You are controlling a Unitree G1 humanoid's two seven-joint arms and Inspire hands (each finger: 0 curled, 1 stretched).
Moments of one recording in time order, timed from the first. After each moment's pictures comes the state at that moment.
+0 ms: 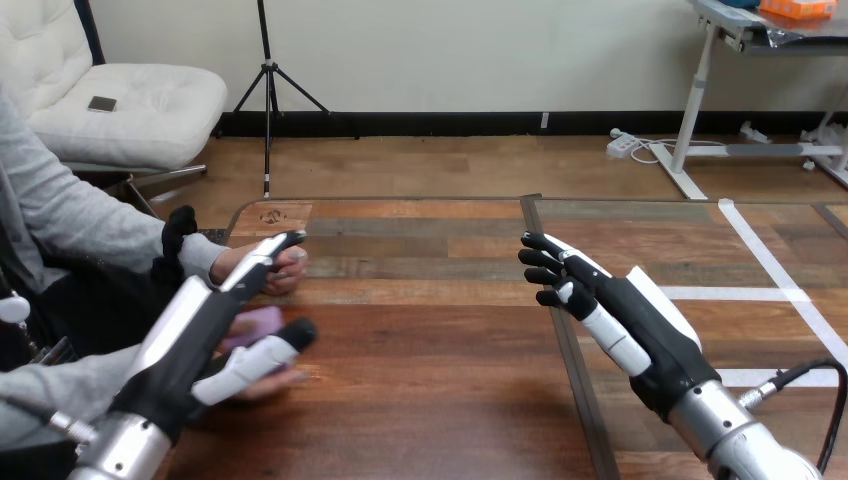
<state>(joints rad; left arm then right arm) 0.00 0.47 -0.03 0.43 0.10 -0.67 -0.13 -0.11 -0.32 0.03 0.42 0.00 -0.42 0.36</state>
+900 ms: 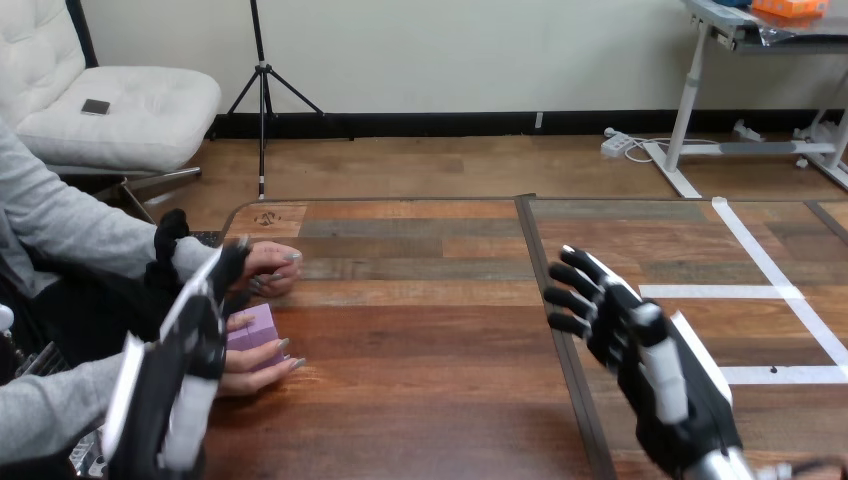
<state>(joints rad) 0.21 0.22 0.02 0.41 -0.23 -0.88 -0.21 0.09 -0.20 -0.03 0.33 0.29 -0.46 0.42</state>
